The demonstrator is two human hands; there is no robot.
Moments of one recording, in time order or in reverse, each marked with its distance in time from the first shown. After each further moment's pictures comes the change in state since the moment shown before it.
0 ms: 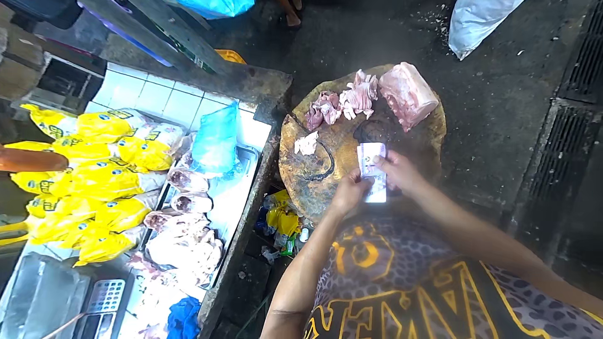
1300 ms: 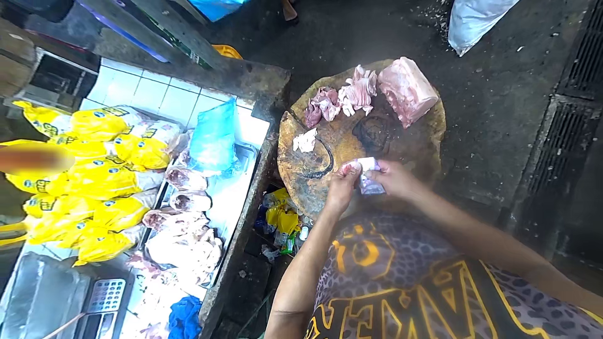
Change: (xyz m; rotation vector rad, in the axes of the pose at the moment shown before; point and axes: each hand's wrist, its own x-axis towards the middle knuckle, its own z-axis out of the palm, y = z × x) left_hand -0.004 -0.014 -0.006 -0.208 0.198 0.095; right_hand -0.011 0.010 0.006 -0.237 -0.096 -0.050
